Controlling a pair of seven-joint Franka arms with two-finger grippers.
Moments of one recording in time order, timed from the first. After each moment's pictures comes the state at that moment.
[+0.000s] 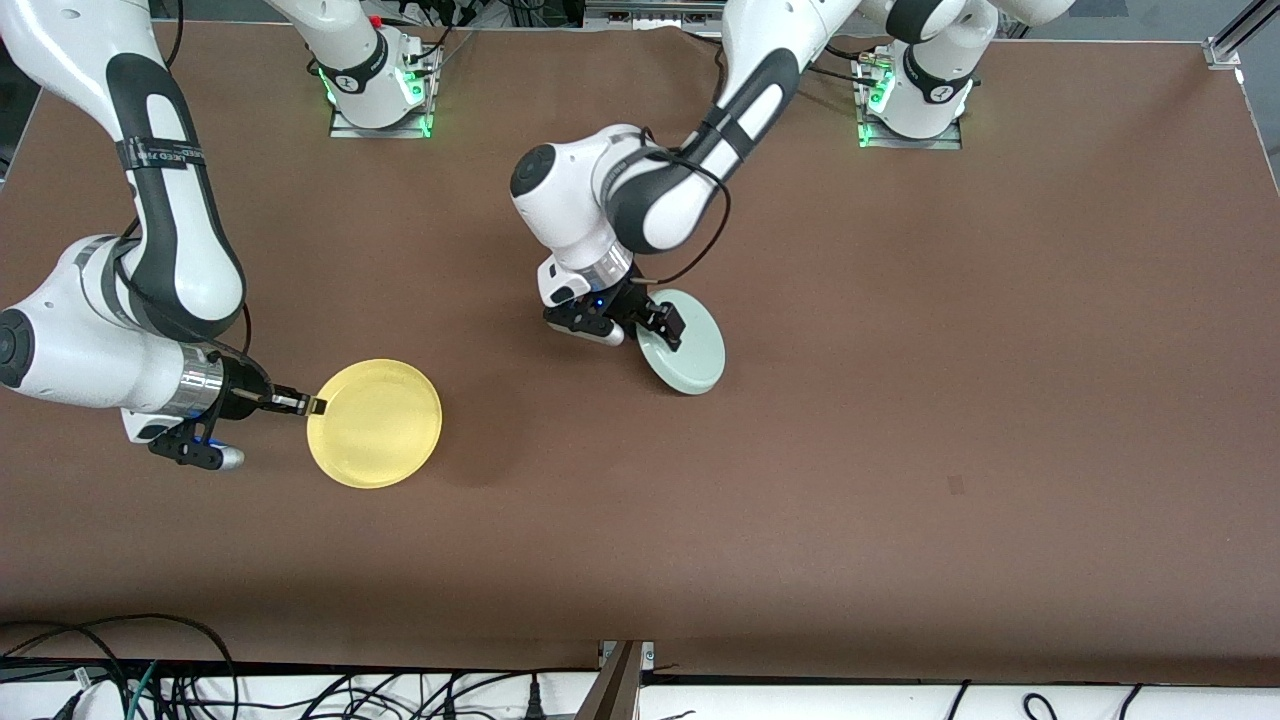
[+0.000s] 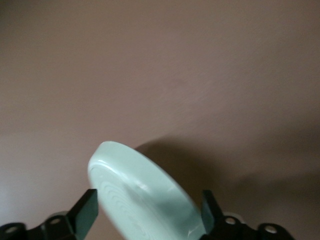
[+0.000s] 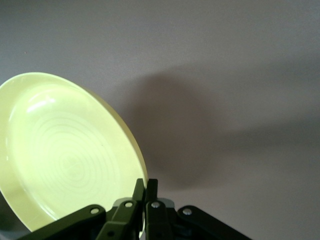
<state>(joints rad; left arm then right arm) -0.87 0.90 0.00 -1.12 0.34 1.91 -0.60 0.06 0.50 -0.08 -1.64 0.37 2.03 0.05</state>
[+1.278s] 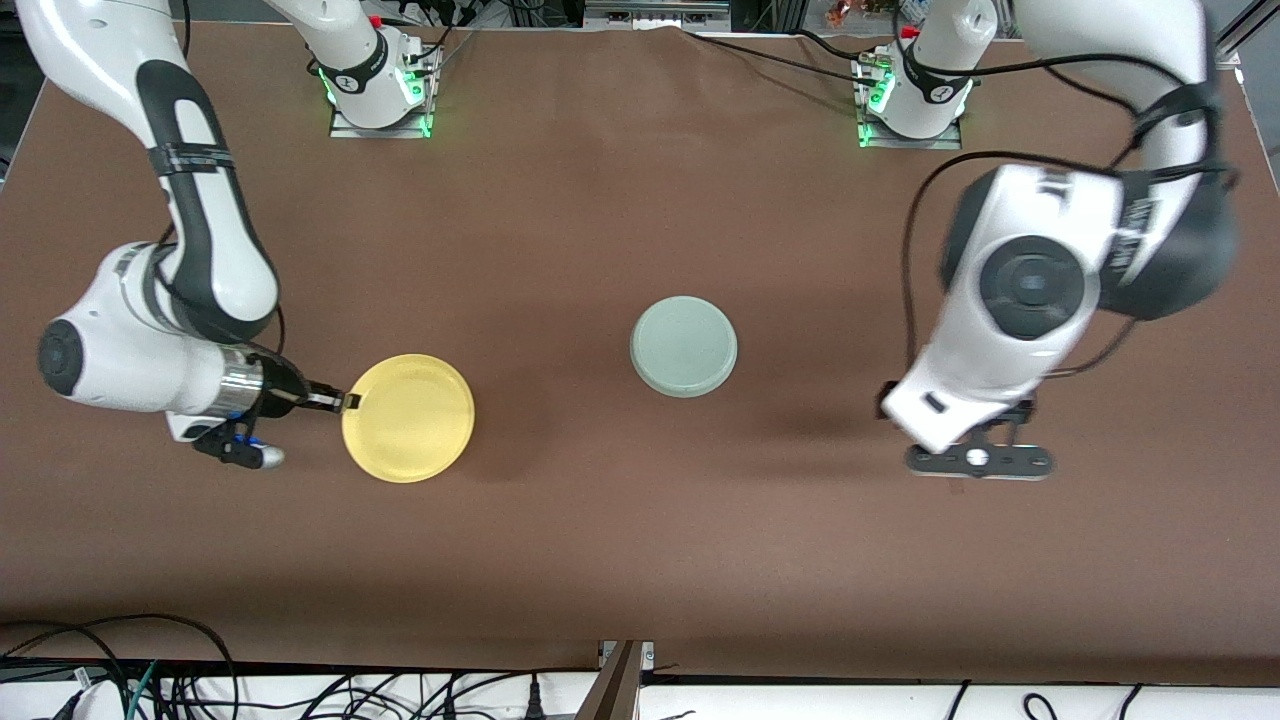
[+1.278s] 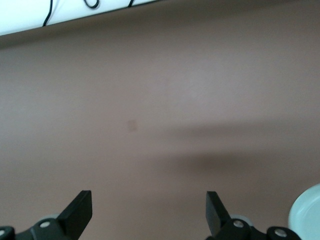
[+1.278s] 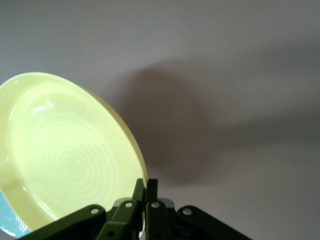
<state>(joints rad) -0.27 0.56 0.01 -1.10 0.21 1.60 -0.18 0.13 0.53 -0.05 -1.65 0.41 2.02 0.13</state>
